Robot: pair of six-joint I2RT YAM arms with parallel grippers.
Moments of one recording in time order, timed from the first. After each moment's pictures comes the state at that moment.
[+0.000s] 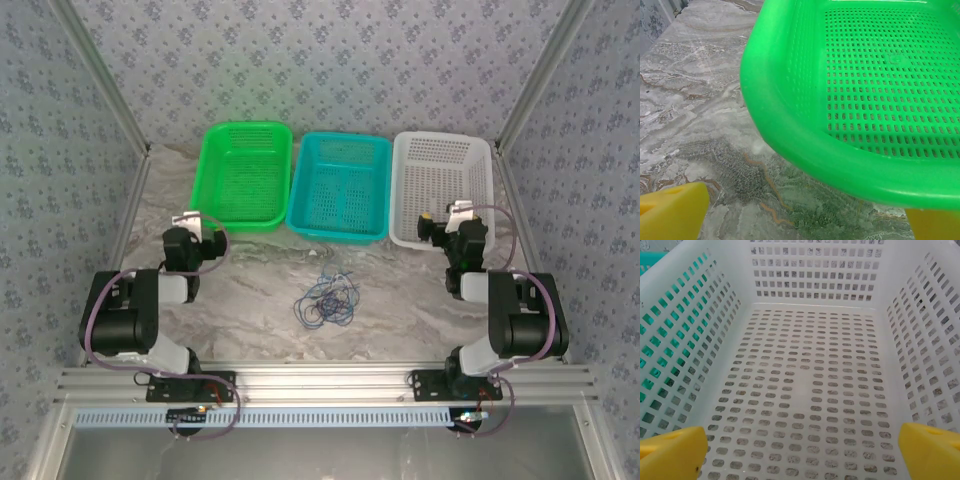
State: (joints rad) left arm 0.02 1.53 0.39 0.70 -0.02 -0.02; right arm -0.04 1.50 0.41 0.80 -0.02 -0.02
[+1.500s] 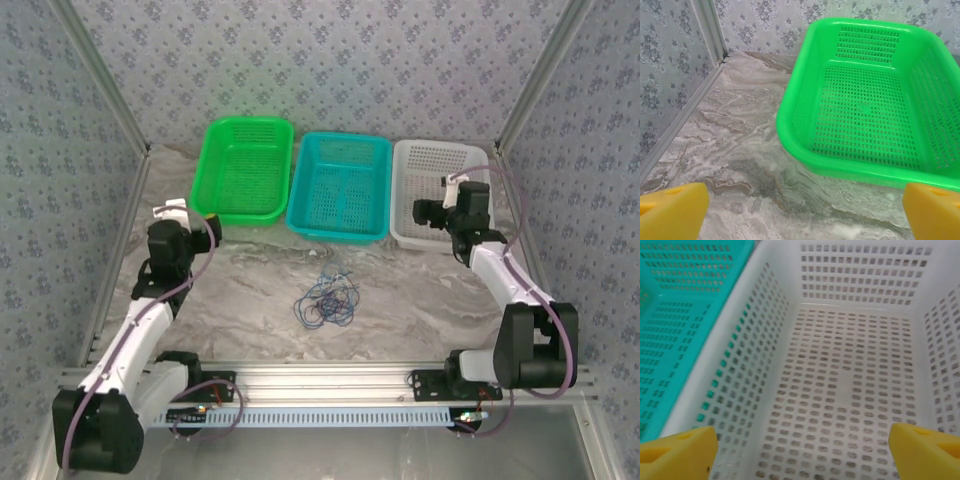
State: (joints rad) left arm -0.13 0.89 0.55 -0.02 -0.20 -0.14; right arm 0.02 1.32 0.84 -0.12 -0.09 0.05
